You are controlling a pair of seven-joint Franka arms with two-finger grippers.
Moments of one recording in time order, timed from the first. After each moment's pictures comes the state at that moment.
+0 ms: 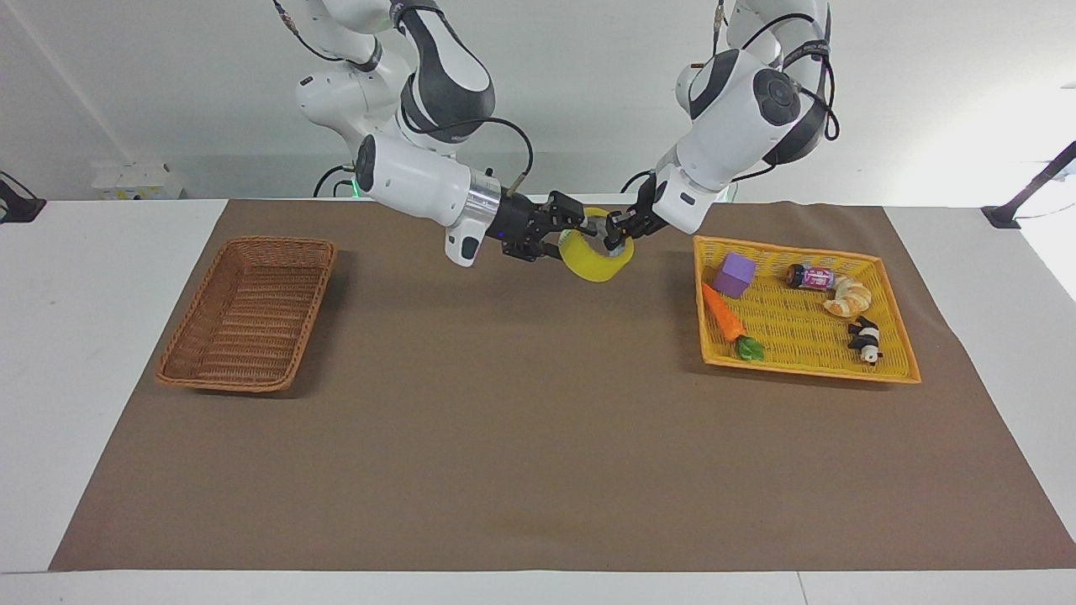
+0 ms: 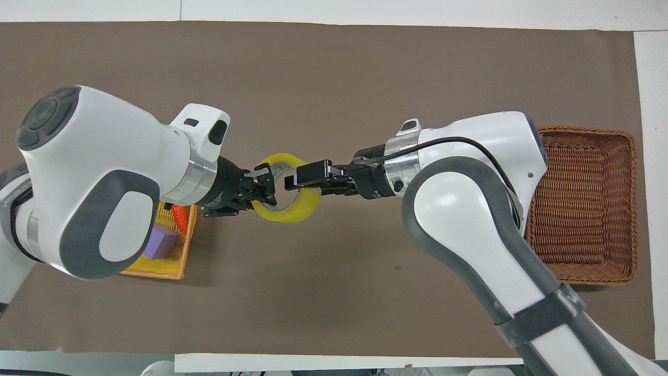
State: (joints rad) left arm -0.40 -0.04 -0.13 -1.92 -0.46 1.87 -0.70; right arm 0.57 0.07 -0.10 -1.96 1.14 2.11 -0.10
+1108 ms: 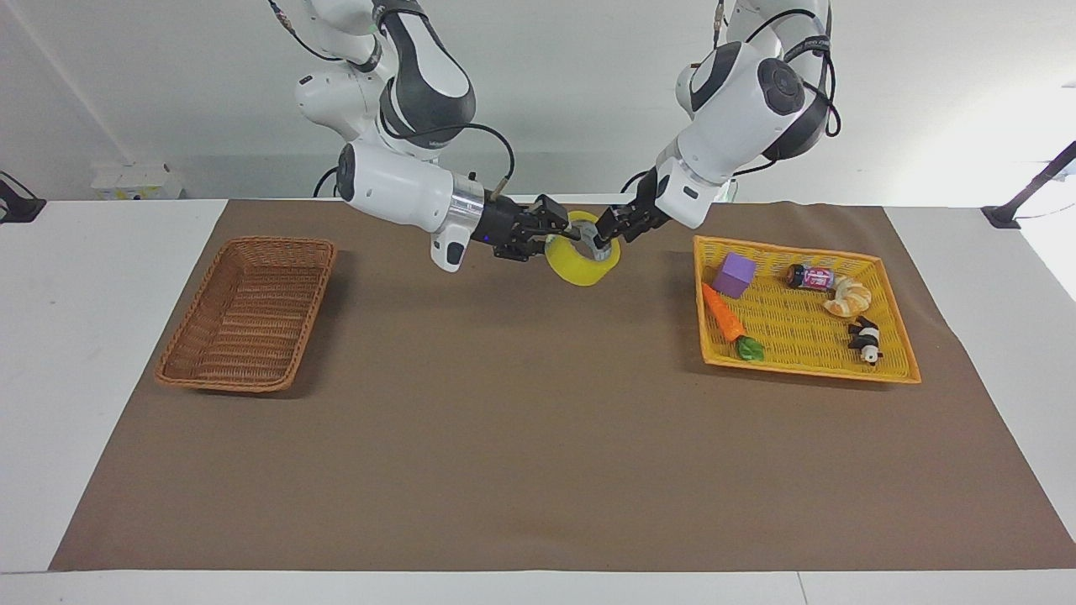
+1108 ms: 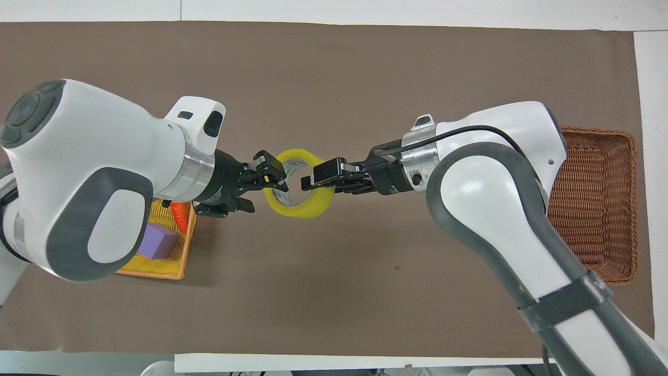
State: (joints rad) left arm -0.41 -0.04 -0.12 -1.85 -0.47 1.83 -0.77; right arm 0.51 0.07 -0.10 -1.96 1.13 2.02 -0.12
